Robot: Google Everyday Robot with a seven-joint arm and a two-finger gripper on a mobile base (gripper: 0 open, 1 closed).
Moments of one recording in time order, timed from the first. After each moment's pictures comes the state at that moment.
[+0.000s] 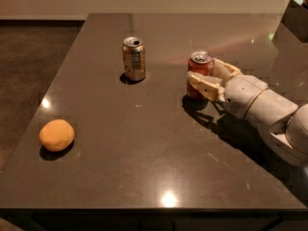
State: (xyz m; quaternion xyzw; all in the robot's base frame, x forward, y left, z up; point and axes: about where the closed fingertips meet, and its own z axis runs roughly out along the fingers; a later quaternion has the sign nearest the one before) arm 0.572 -0.151 0.915 -0.25 0.65 0.20 0.69
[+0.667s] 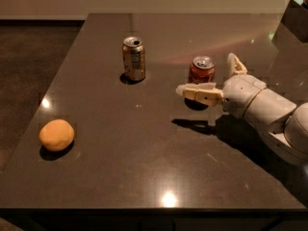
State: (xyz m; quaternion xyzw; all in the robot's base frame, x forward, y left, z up) arm 0.572 -0.147 0.916 -0.25 0.65 0.20 0.69
